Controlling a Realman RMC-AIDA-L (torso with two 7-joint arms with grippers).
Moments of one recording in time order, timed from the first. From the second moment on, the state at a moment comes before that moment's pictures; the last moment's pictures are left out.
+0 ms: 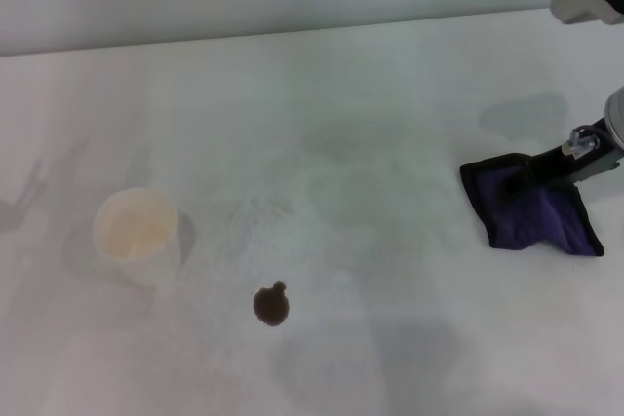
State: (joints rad) left arm -0.23 -2.07 1.13 0.29 -2.55 -1.27 2.75; right arm 0.44 2.01 -1.36 -1.36 0.47 1.51 -0.14
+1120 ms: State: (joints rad) left arm -0.22 -2.07 1.13 0.29 -2.54 -1.28 2.75; right arm 0.48 2.01 -1.42 -1.23 0.40 1.48 -0.15
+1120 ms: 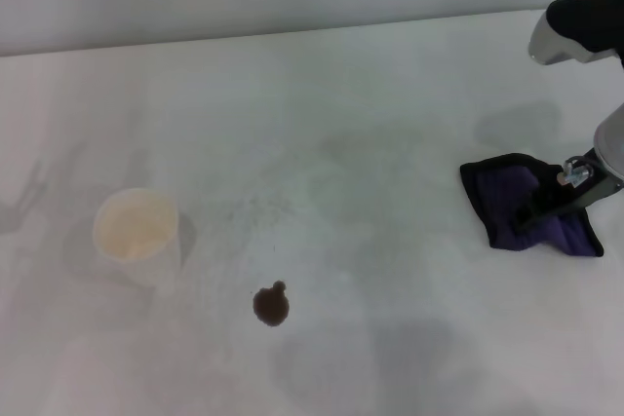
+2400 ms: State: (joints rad) left arm -0.22 -2.07 1.13 0.29 -2.55 -1.28 2.75; right arm 0.49 2.02 -1.49 -1.29 0.43 1.48 -0.16
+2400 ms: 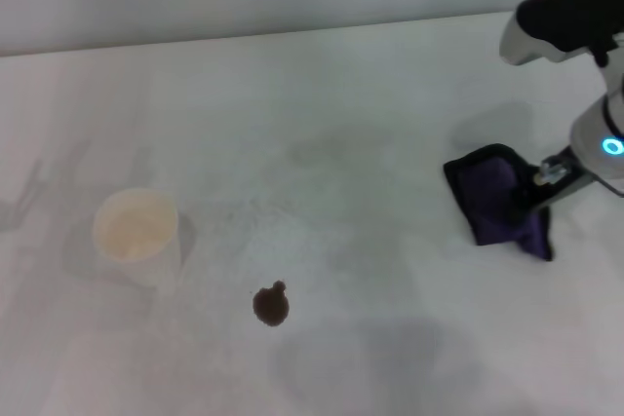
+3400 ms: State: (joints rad) left arm -0.26 -2.08 1.13 0.29 -2.55 -1.26 2.75; right arm 0.70 2.03 -2.04 -1.28 0.88 1.30 -0.17
